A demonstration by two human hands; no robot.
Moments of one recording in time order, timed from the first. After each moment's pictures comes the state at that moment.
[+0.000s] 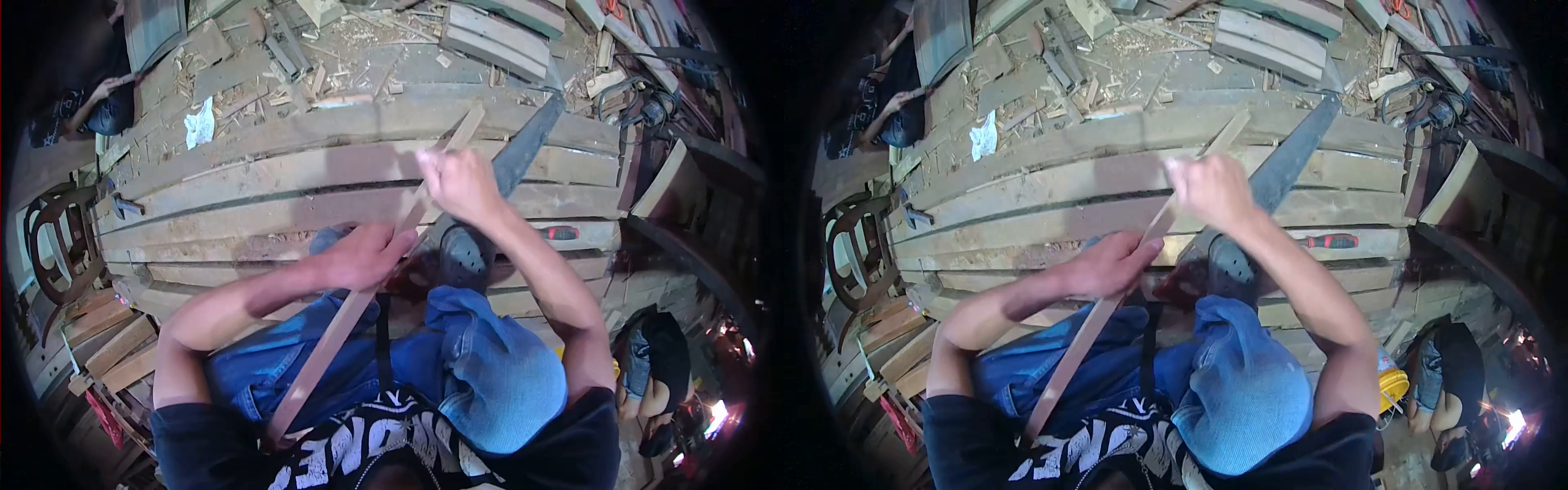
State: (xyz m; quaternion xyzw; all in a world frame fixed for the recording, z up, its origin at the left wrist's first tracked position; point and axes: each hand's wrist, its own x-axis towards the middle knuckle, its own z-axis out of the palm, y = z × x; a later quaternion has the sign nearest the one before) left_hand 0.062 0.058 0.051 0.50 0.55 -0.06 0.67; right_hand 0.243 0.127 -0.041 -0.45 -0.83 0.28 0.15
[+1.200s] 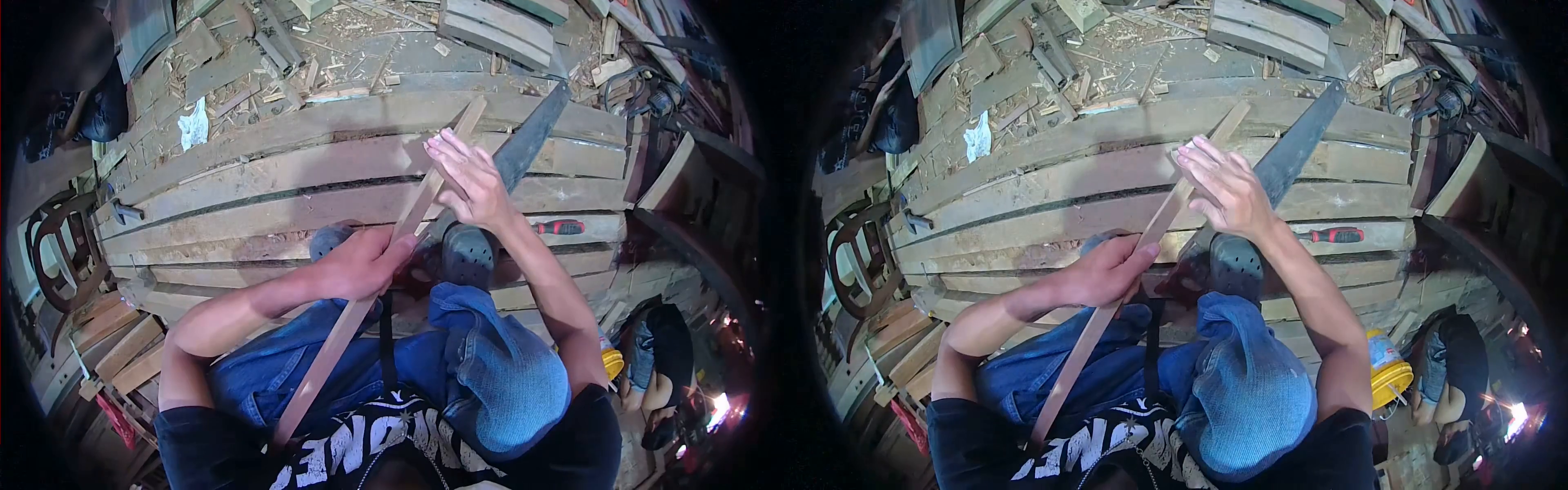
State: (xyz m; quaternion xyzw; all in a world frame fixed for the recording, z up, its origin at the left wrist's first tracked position) left_hand 0.061 0.056 0.048 0.40 0.51 -0.05 0.76; right_hand 0.284 0.111 -0.076 -0.33 -0.83 0.32 0.30
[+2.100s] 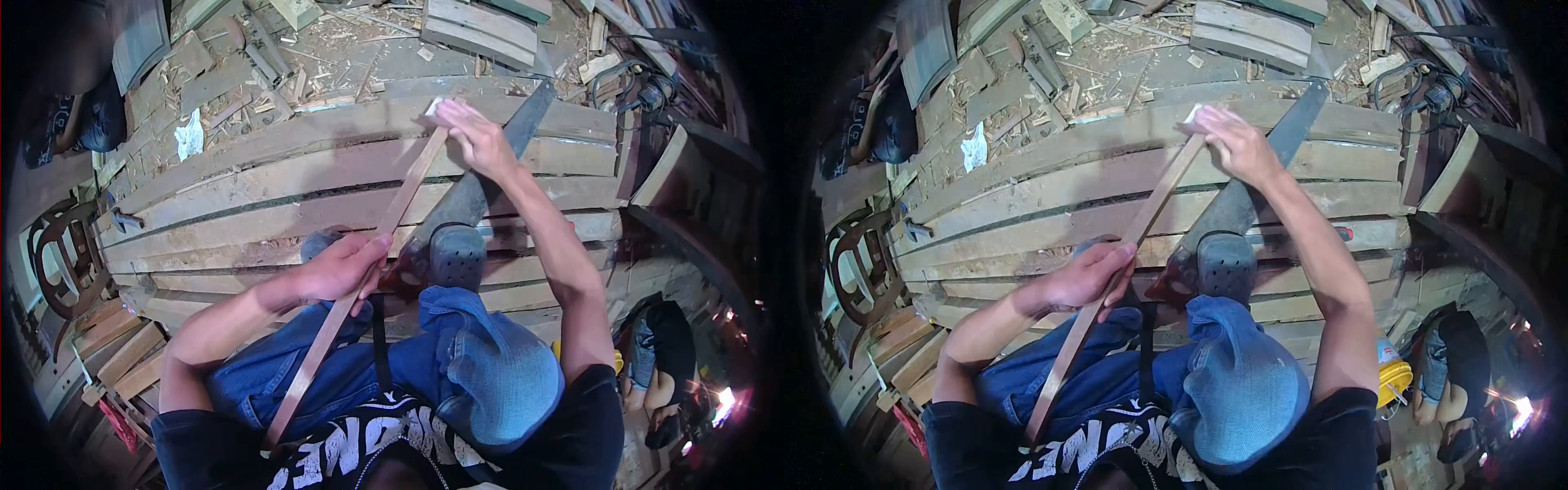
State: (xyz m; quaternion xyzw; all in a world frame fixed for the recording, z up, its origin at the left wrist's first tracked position) left_hand 0.063 0.051 0.045 0.22 0.49 0.01 0.84; right_hand 0.307 0.178 -0.108 -0.36 -0.83 0.30 0.29
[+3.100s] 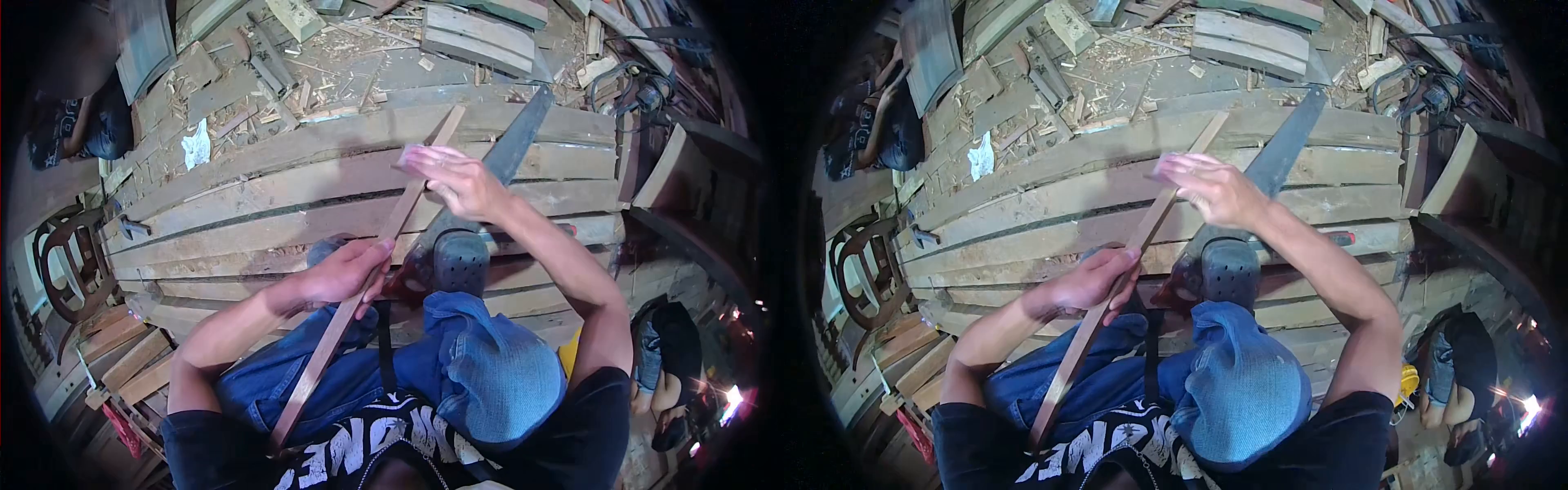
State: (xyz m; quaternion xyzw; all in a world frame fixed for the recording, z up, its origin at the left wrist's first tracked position) left_hand 0.062 0.048 0.045 0.20 0.48 0.03 0.85; right_hand 0.297 0.152 -0.079 -0.25 -0.85 0.35 0.30
